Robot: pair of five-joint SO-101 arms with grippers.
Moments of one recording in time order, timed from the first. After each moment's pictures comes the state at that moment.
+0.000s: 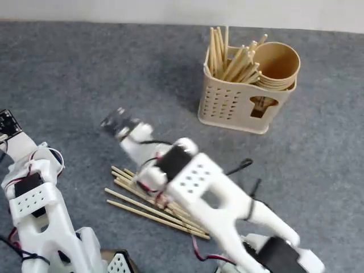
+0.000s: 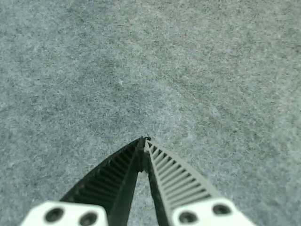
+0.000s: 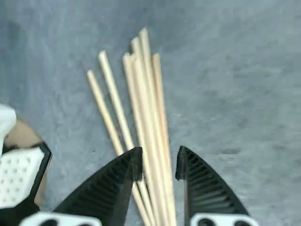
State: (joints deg) left arm -38.2 -43.5 67.0 31.3 10.3; right arm -55.1 -15.5 19.2 76.3 5.7
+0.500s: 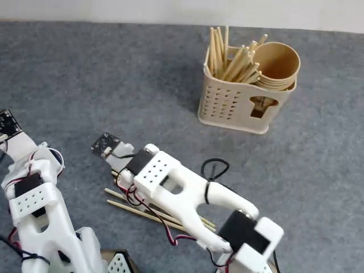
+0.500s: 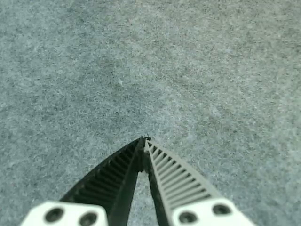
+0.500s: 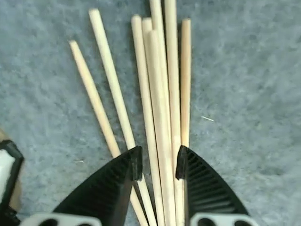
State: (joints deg) left arm -38.2 -43.5 67.0 31.3 10.3; right arm -57.2 5.1 19.2 69.1 6.8
